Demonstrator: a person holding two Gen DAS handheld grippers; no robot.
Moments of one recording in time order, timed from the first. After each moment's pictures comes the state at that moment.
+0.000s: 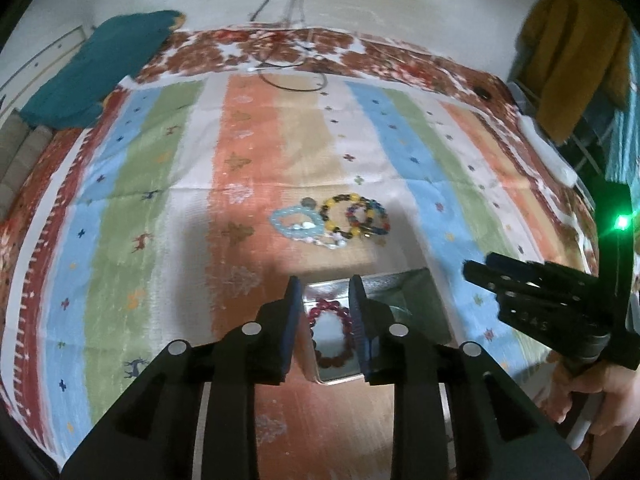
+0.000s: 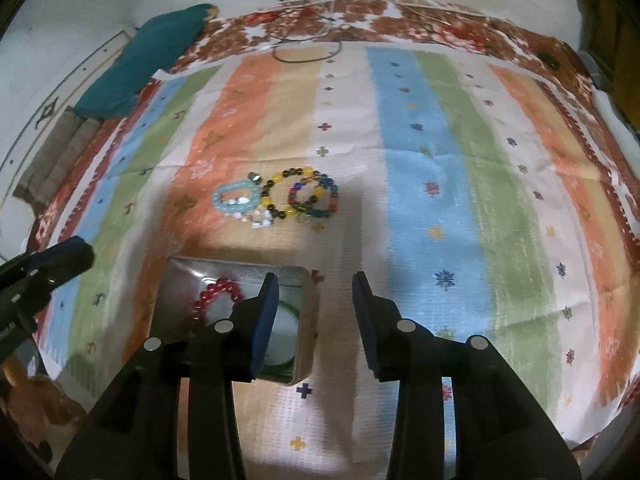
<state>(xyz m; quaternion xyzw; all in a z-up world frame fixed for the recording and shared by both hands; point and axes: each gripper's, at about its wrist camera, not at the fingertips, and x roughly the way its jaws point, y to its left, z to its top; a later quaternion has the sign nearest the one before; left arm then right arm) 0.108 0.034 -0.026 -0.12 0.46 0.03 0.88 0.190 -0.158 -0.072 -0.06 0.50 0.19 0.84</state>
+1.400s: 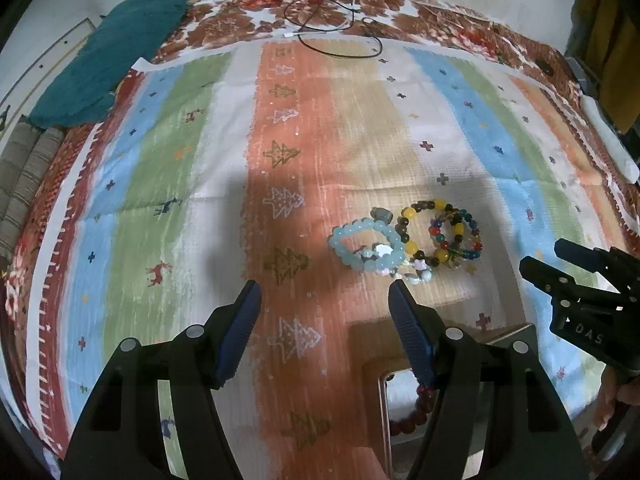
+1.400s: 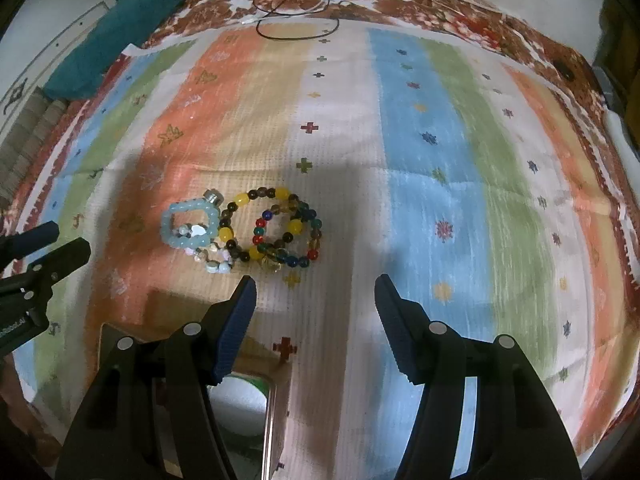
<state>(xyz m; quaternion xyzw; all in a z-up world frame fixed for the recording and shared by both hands) 0.200 0.067 -0.077 -0.07 0.52 0.10 0.84 0.268 -0.119 -0.109 -0.12 0.53 0.17 0.82</state>
